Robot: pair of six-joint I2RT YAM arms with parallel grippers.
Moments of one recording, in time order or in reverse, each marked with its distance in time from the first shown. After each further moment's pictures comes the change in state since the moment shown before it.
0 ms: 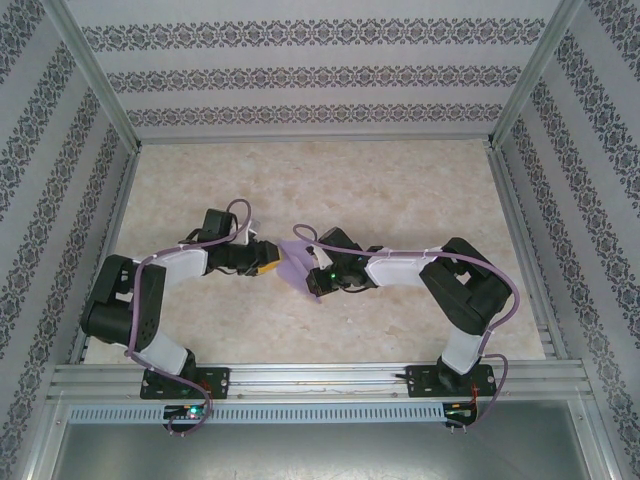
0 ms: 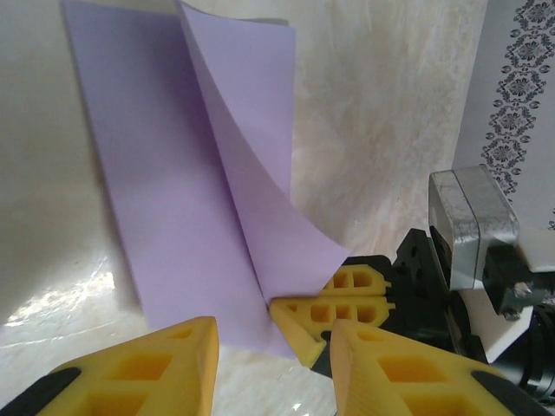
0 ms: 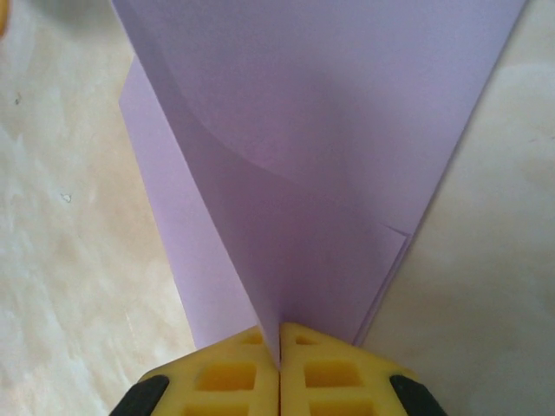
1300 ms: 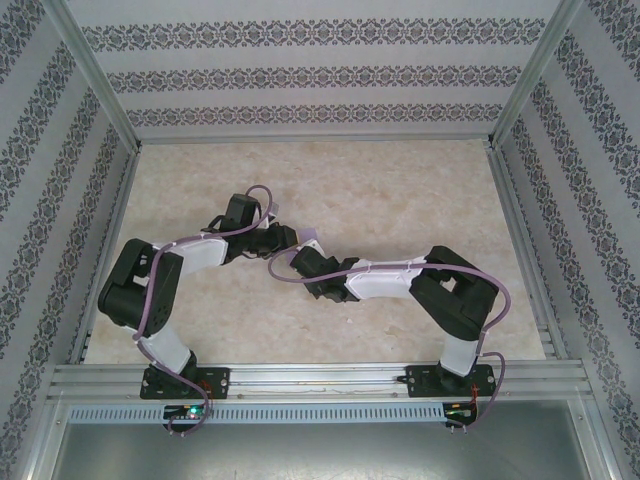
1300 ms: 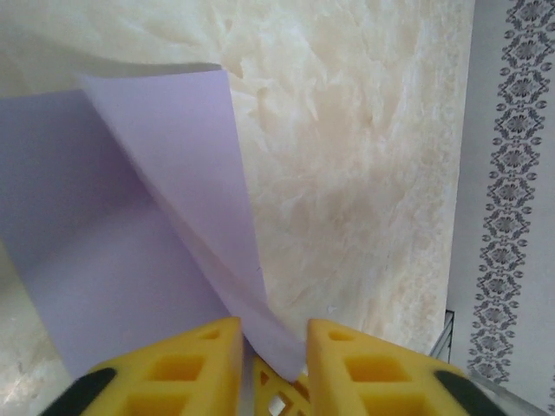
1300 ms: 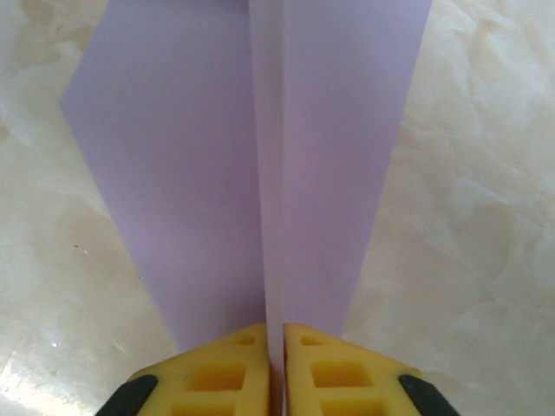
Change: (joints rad) left arm -0.122 0.100 0.153 0.114 -0.169 -0.090; right arm 0.197 0.036 0.093 -0.135 0.723 -0.137
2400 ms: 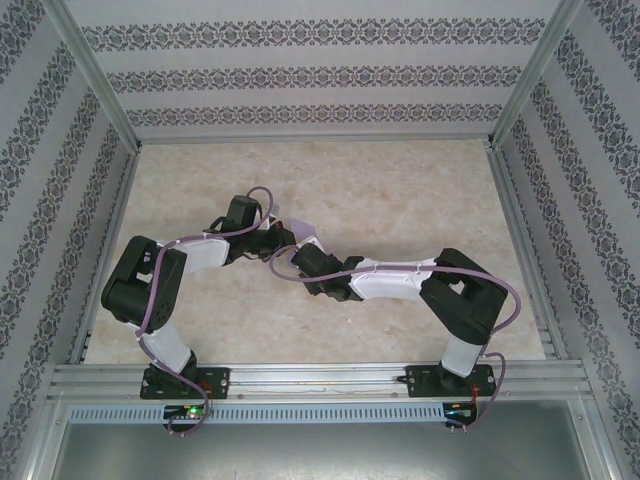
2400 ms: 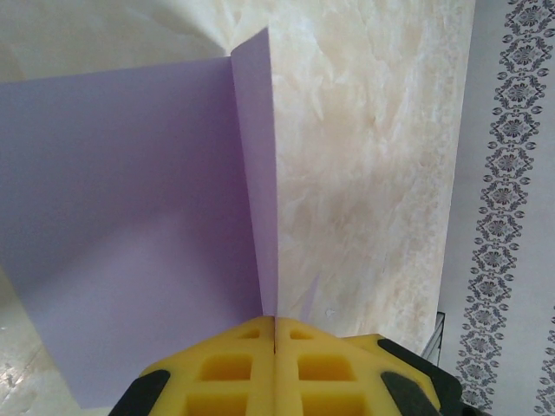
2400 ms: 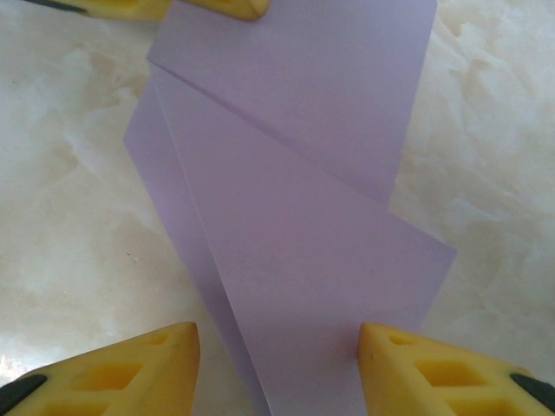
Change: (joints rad) left arm -0.003 0.042 -0.009 0.056 0.019 -0.041; right arm 0.000 -0.049 -0.001 0.004 -0.033 -0.008
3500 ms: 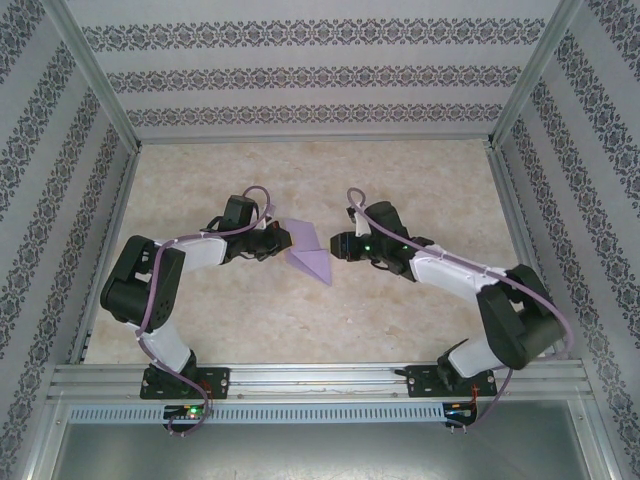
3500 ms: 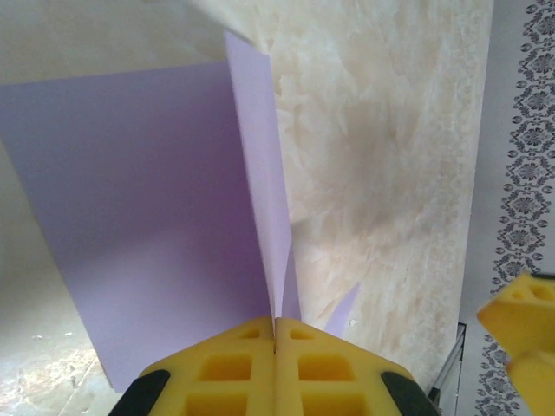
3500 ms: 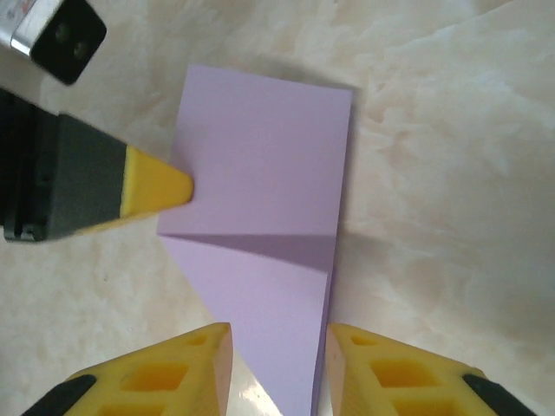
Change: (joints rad) left arm 0.027 0.000 -0.001 -0.019 -0.024 0.044; right arm -0.407 -0.310 -0.191 0.191 -0.639 0.158
